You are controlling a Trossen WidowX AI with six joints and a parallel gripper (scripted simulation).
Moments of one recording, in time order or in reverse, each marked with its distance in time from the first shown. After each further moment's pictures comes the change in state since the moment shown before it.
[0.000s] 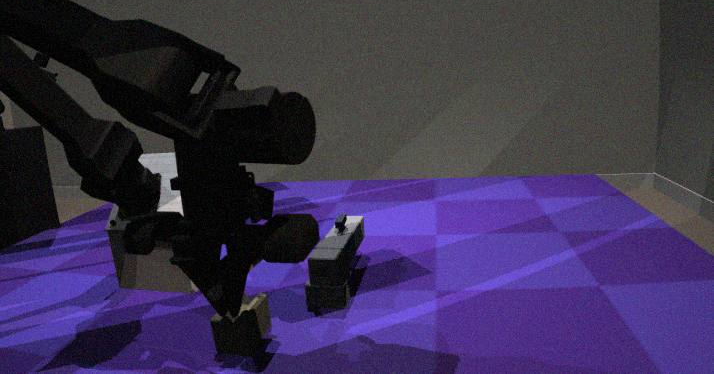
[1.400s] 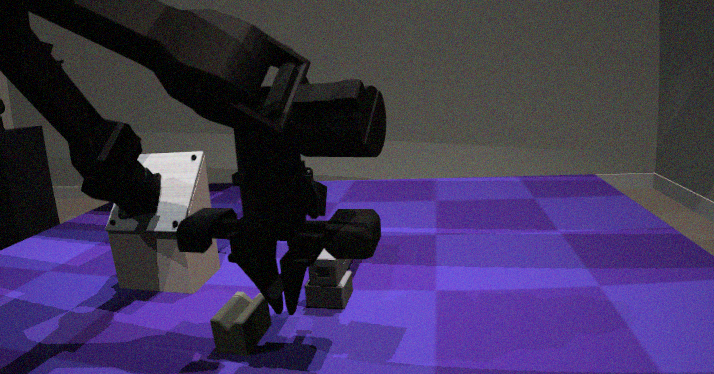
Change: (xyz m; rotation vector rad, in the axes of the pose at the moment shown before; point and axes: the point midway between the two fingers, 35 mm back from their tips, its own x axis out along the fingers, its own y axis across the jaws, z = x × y) arm -0.001 -0.056 0.012 -0.001 -0.009 -0.001
